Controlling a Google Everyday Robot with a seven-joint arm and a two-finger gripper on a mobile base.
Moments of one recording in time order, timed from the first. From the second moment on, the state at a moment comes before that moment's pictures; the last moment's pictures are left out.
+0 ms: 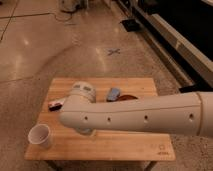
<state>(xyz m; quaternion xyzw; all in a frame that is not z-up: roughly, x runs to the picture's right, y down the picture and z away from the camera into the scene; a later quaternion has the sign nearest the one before) -0.111 0.183 0.607 -0.22 -0.16 -0.46 0.84</state>
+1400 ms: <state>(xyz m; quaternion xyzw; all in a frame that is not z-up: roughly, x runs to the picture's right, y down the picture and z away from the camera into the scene) -0.187 0.214 0.622 -0.24 -0.19 -0.51 0.80</state>
